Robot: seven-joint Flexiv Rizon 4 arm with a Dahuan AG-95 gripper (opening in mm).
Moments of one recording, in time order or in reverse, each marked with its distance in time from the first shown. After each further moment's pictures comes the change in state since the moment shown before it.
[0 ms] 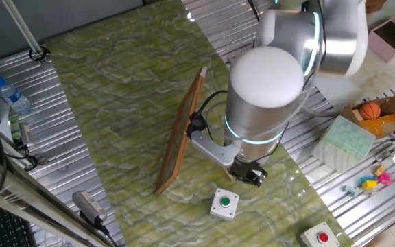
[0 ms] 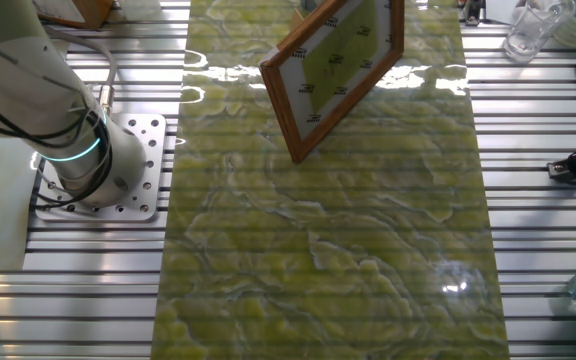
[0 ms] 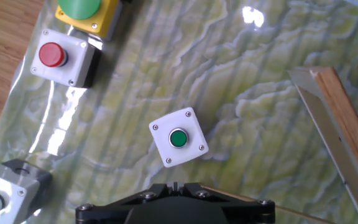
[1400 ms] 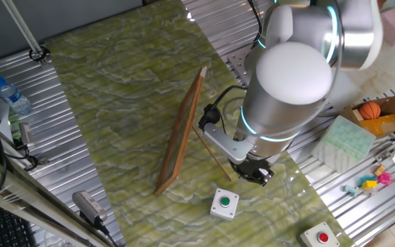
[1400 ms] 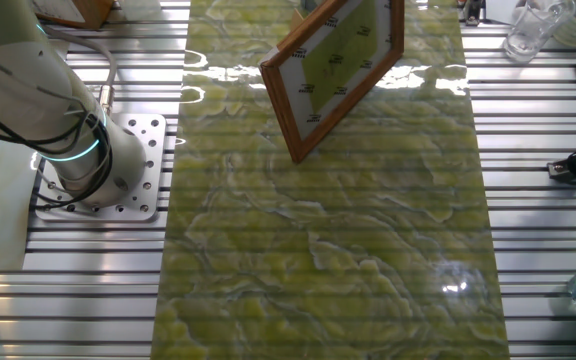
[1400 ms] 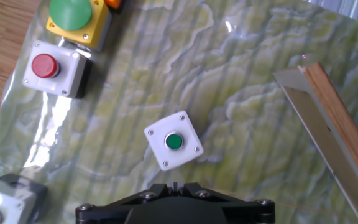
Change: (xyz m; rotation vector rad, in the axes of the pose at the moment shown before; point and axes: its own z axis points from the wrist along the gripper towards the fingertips) arm 0.008 0.006 -0.023 0.040 -0.034 0.091
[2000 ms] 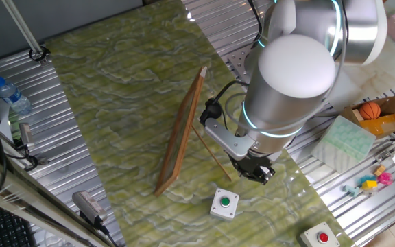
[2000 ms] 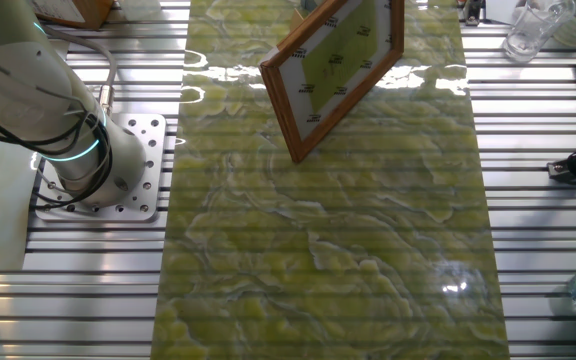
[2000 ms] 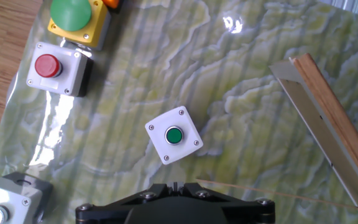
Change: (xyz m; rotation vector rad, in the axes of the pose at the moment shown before) arm 0.000 0.000 0.000 0.002 -0.005 0.008
